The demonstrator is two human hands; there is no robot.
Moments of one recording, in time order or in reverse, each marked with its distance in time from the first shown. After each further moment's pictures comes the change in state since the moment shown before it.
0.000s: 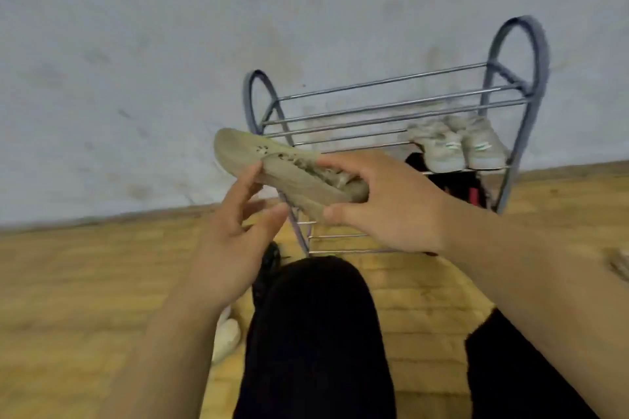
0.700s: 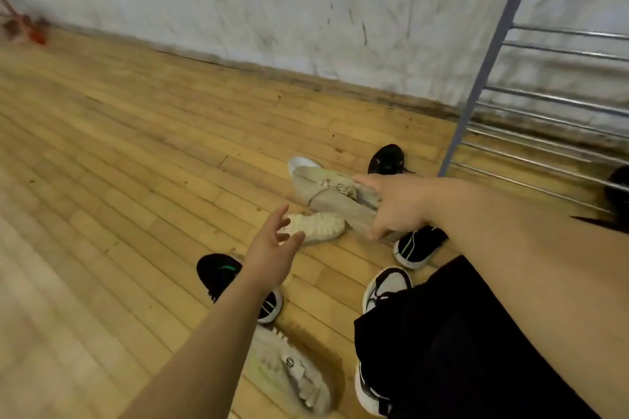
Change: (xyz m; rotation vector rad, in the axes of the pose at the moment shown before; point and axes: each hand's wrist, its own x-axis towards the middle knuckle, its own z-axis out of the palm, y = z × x) left_hand -0.126 -0.315 -0.118 0.035 0.235 -0.783; right_hand 0.158 -0.044 0.304 -0.398 -0.952 0.056
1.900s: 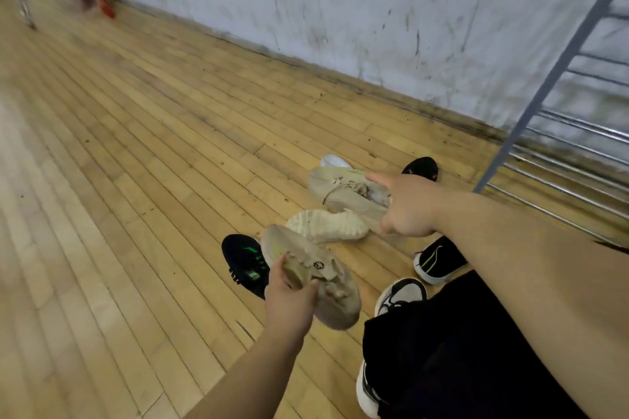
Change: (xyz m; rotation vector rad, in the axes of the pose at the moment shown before) left_hand -0.081 -0.052 0.038 -0.505 0.320 -0.331; right_hand 0.009 -0.030 0.009 0.006 0.106 -0.062
